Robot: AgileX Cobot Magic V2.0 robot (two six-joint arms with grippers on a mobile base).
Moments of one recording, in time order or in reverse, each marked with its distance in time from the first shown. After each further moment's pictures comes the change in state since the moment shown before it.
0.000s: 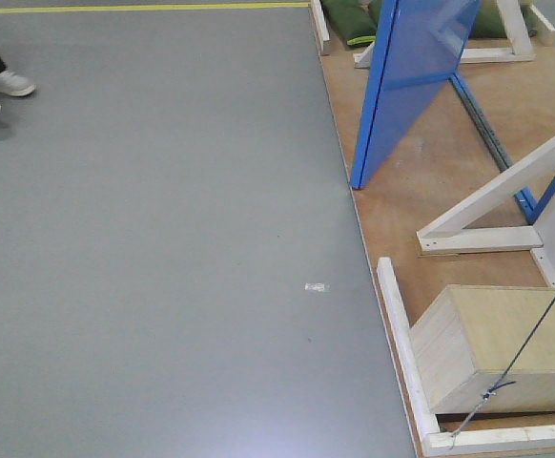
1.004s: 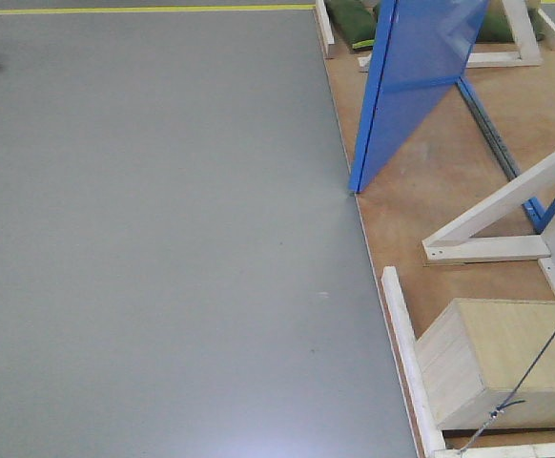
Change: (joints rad) left arm 0.000 0.000 0.000 0.000 0.000 0.000; right arm 0.000 0.000 0.000 0.000 0.005 0.000
